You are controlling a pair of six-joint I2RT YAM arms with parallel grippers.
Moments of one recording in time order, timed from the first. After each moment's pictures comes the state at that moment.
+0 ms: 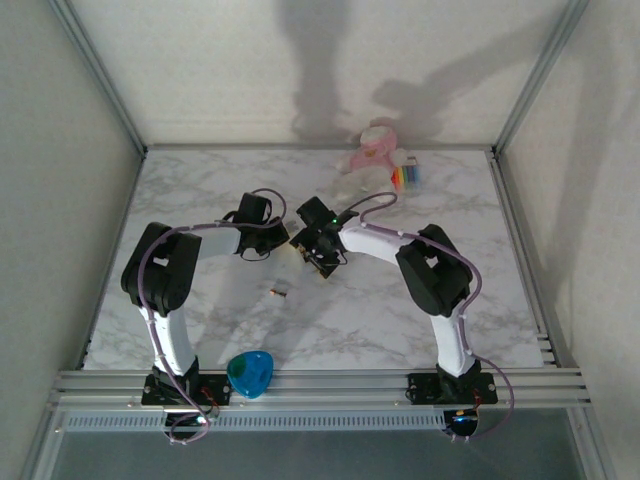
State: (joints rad) left arm -0.33 1.91 1.03 -0.04 0.28 -0.82; right arm 0.79 2.05 1.44 -0.54 -0.13 1.43
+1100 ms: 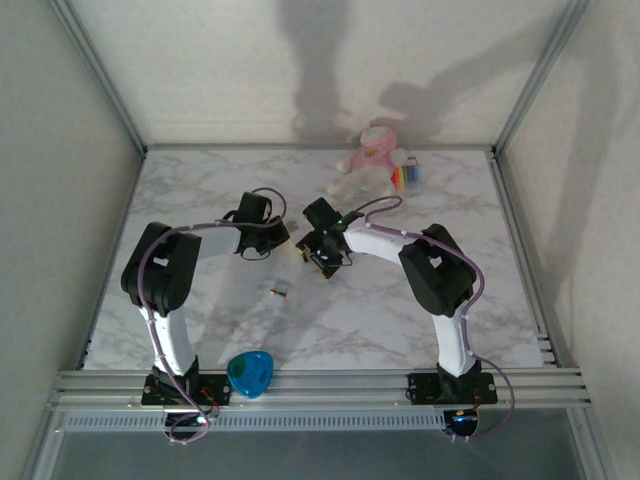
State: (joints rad) left arm -0.33 1.91 1.04 -0.04 0.28 -0.82; right arm 0.76 2.04 1.41 -0.54 -0.17 1.45
